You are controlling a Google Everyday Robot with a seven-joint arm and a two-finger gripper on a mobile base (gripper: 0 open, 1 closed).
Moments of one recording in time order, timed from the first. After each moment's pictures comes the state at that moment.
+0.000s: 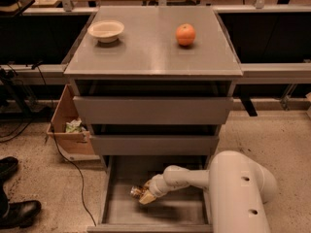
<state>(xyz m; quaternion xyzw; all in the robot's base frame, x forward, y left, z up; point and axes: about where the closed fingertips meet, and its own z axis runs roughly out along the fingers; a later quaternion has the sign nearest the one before) 0.584 0.046 0.195 -0.59 0.74 0.21 0.24</state>
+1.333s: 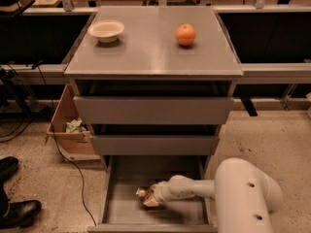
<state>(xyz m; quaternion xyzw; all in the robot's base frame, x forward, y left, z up) 0.574 0.024 0.162 -0.56 0.76 0.20 0.26</state>
